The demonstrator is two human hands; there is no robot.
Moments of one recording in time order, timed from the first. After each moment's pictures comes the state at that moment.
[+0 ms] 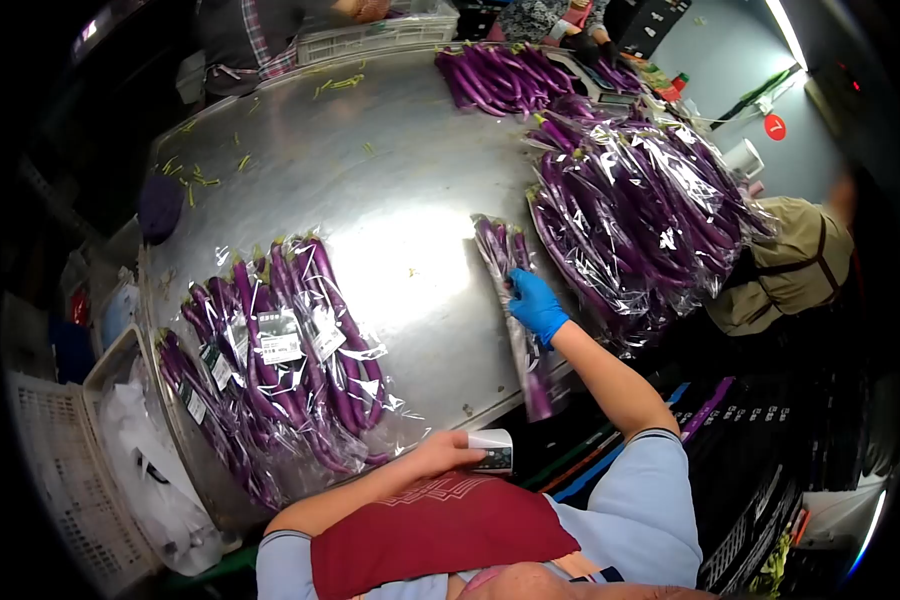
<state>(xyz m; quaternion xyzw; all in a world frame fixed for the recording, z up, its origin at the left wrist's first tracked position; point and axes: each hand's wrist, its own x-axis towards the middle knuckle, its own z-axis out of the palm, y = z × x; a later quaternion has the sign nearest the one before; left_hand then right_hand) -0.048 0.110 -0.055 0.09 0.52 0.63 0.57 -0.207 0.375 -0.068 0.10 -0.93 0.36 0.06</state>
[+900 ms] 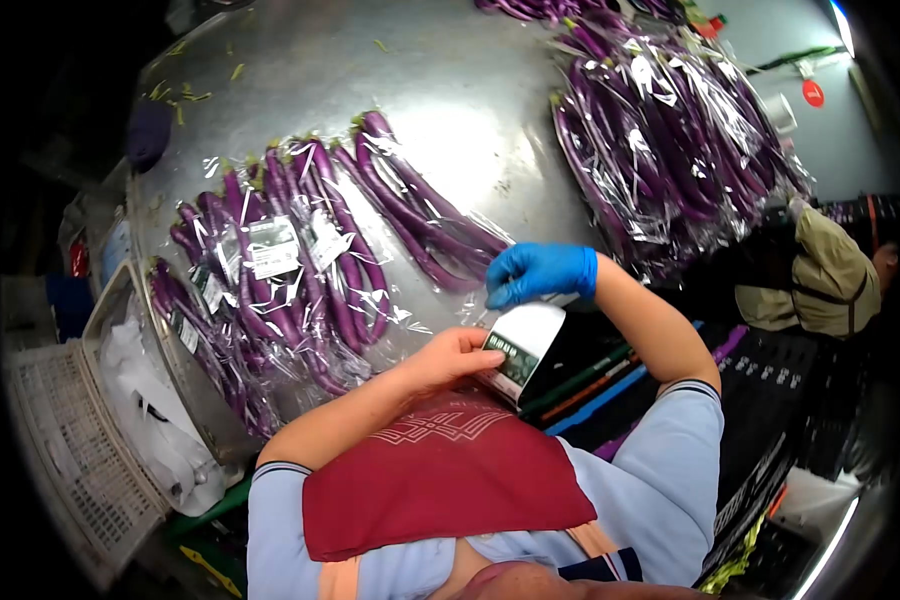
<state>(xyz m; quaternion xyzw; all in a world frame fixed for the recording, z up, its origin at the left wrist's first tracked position) -0.078 0.105 0.006 0.02 0.30 0.76 0.57 -0.161 0.293 0.058 0.13 -0.68 0.49 -0.53</state>
